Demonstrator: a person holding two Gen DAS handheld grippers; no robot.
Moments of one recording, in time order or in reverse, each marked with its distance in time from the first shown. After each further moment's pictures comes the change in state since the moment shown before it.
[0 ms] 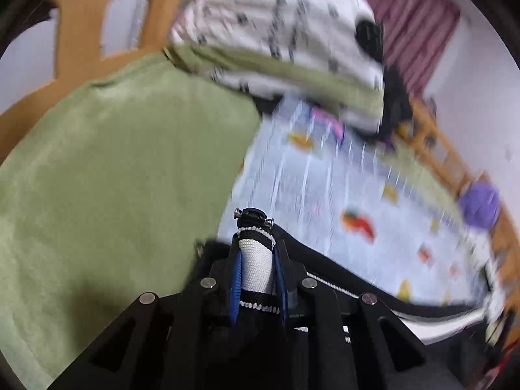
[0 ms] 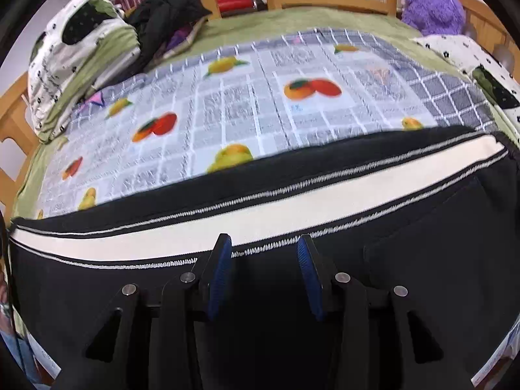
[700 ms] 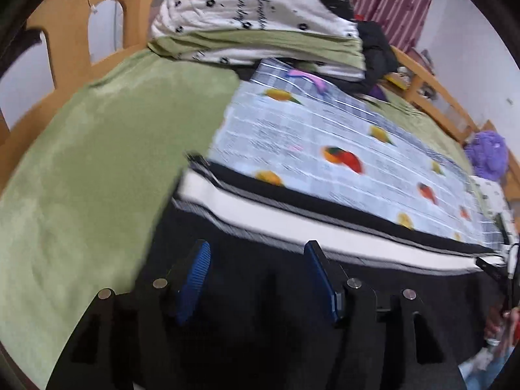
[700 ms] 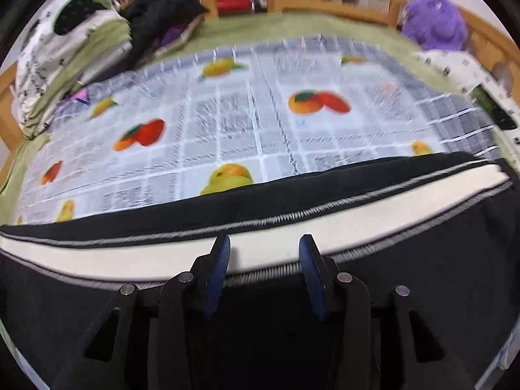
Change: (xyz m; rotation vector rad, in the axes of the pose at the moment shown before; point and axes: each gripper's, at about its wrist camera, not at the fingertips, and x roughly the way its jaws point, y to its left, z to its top) left arm -0.029 -0.046 -0.063 0.156 0.149 0.061; right arm 0.017 0.021 0.017 -0.046 -0.038 -0.098
